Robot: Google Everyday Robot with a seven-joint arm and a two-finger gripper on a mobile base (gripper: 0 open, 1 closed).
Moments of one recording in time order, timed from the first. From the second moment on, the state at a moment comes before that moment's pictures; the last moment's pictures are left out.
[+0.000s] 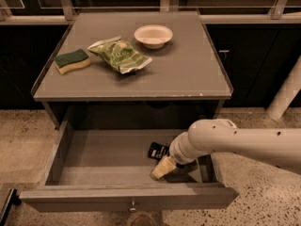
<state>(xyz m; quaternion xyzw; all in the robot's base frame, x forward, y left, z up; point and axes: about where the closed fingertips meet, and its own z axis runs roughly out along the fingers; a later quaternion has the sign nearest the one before) 0.516 -0.080 0.569 -0.43 0.87 0.12 0.22</state>
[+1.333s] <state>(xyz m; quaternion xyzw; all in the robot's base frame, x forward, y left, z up) 0.517 -0.080 0.596 -0.43 0.87 0.12 0.22</state>
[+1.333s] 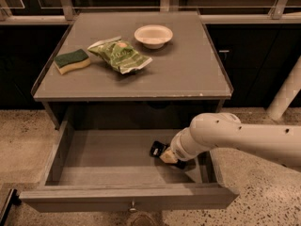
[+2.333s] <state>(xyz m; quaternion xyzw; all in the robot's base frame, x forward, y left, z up) 0.482 -0.079 0.653 -0.47 0.83 0.18 0.24</state>
